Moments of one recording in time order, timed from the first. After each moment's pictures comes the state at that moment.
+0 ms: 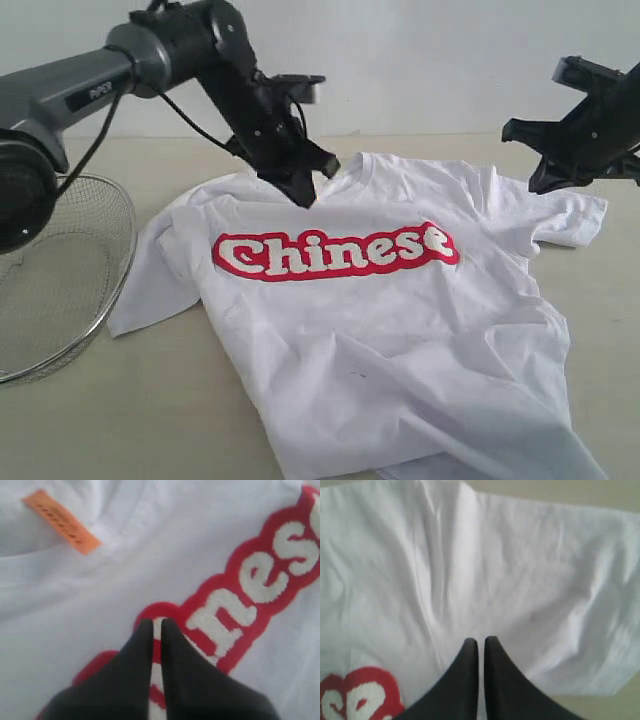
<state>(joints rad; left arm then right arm) -0.40 2.54 -2.34 -0.33 1.21 0.33 -0.19 2.06 -1.49 0.41 0.65 -0.13</state>
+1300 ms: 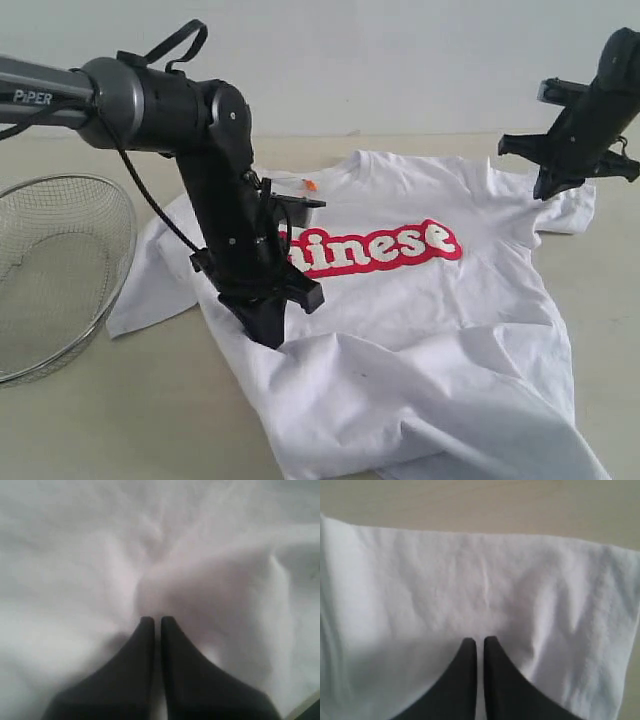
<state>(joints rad) -0.52 2.17 -1.54 -0.34 1.16 0.31 -0.20 2.39 -1.93 0.13 0.86 0.09</state>
